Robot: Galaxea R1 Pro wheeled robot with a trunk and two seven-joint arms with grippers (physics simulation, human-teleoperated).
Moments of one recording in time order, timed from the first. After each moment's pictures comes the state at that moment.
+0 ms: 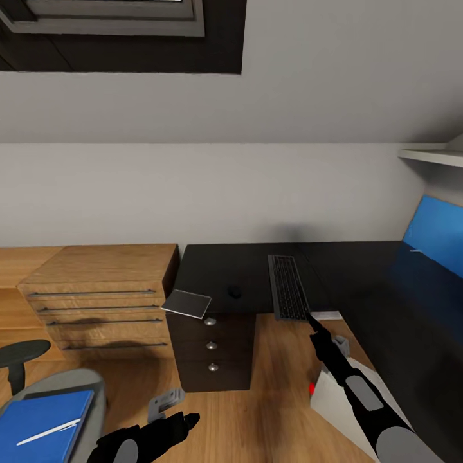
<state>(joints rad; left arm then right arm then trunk) 0.00 -0.10 -0.04 -1.50 0.55 0.85 0.20 -0.57 -0.09 -0.16 -0.49 -1.13 0.18 0.57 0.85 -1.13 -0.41</state>
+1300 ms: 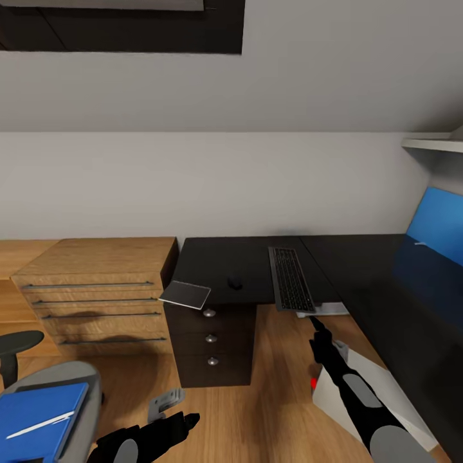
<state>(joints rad) 0.00 -0.10 -0.04 -1.50 0.55 0.85 0.20 -0.58 -0.07 -0.16 -0.50 -1.34 0.18 0.41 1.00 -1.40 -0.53</state>
